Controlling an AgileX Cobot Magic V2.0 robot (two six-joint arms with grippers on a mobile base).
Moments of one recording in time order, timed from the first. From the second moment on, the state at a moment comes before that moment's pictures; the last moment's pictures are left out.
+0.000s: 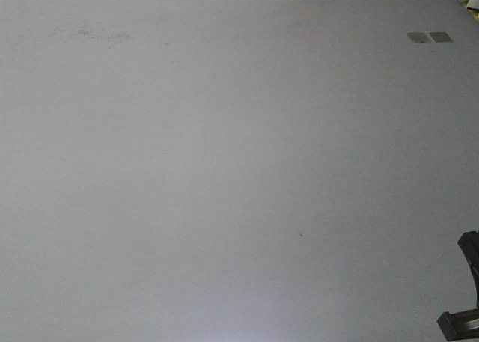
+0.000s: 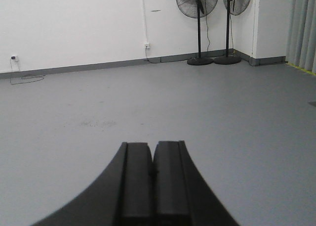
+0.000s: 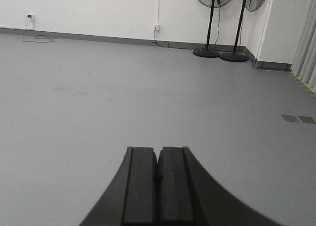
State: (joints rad) left arm -0.02 -0.01 0.03 -0.04 0.10 0.10; right arm 0.11 -0.01 0.03 0.20 0.18 -0.25
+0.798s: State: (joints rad) left arm -0.02 -0.01 0.03 -0.04 0.10 0.10; right arm 0.11 -0.01 0.03 0.20 0.18 -0.25
